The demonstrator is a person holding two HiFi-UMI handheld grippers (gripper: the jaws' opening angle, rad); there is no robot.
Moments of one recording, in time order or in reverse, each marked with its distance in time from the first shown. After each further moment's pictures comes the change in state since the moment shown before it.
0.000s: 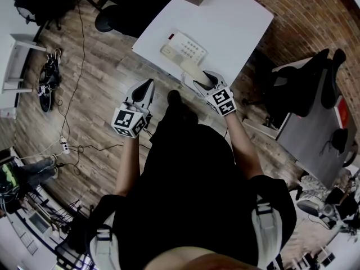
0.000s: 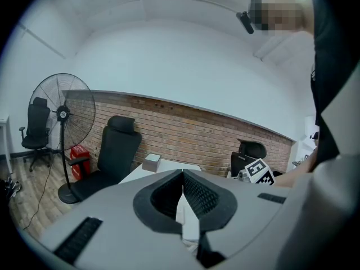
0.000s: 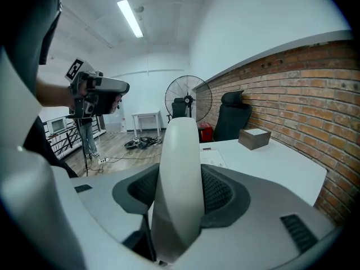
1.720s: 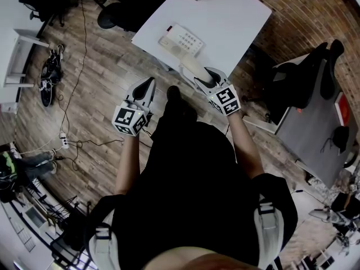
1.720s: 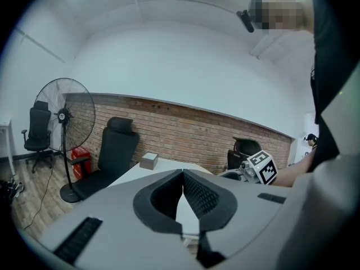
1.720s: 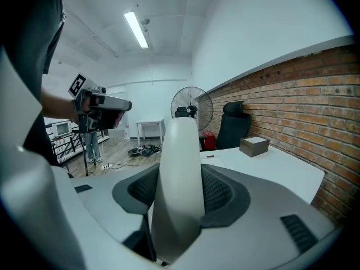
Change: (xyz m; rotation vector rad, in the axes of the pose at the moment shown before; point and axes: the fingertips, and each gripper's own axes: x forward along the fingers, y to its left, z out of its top) left arm -0.029 -0.052 -0.018 0.021 -0.002 0.011; right arm -0.059 0.025 0.002 -0.014 -0.092 0.026
